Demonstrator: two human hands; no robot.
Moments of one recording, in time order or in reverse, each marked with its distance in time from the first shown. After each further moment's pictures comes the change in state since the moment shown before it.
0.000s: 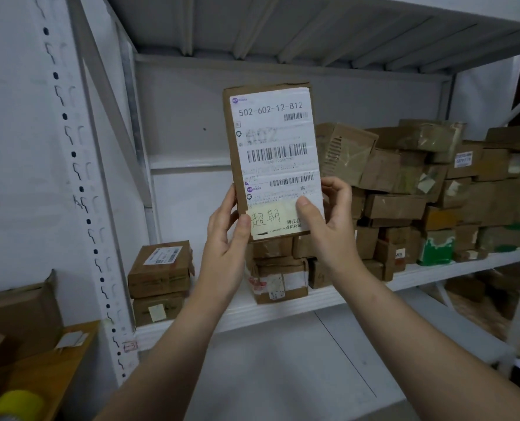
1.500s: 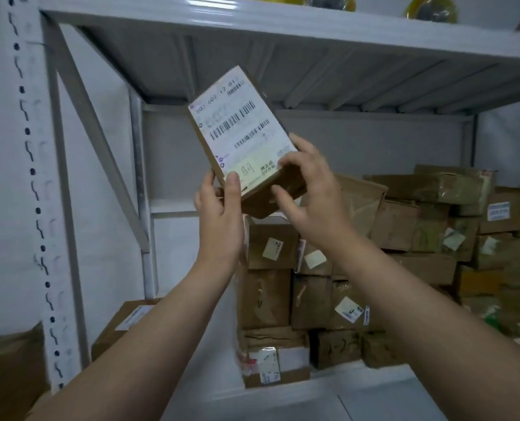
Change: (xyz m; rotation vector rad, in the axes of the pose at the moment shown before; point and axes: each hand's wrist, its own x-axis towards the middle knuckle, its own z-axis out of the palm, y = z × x) left_hand 0.151 -0.008 0.053 0.050 0.286 0.084; right_hand 0.150 0.004 -0.012 -0.556 -0.171 -0.609
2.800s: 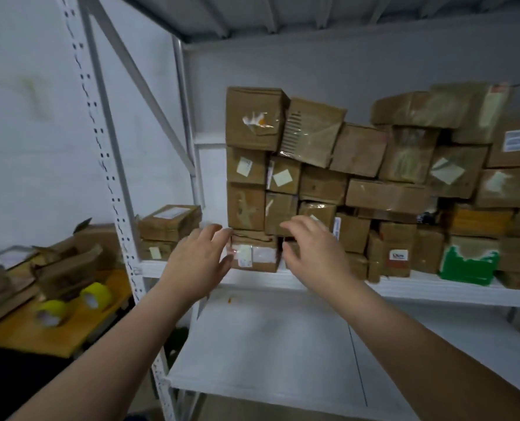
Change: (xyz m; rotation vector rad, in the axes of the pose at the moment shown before) left_hand -0.225 0.021 0.040 1.647 -0.451 0.074; right_hand -0.200 0.047 -0.129 -0.008 -0.626 0.235
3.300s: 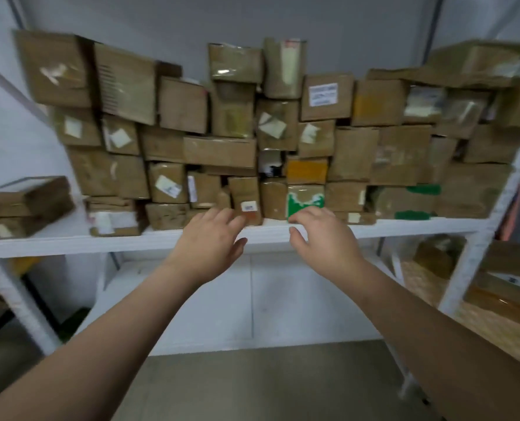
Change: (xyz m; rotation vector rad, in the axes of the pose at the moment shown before) left_hand 0.028 0.317 0.011 -0.111 0.007 0.351; right_hand -0.175 0.225 -0.155 -0.154 -0.043 0.222
